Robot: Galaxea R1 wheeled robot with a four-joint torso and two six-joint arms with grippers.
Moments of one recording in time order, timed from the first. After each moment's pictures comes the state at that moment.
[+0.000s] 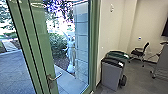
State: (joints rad) left arm 1.52 3.05 -2.77 -0.34 -0.08 0.41; right arm -1.62 3.03 -2.60 -0.06 0.13 0.18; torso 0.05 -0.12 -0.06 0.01
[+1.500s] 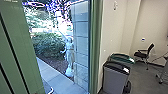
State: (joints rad) left arm 1.52 3.05 -2.77 -0.34 -0.08 0.41; right arm -1.62 3.03 -2.61 -0.06 0.13 0.18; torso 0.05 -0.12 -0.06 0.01
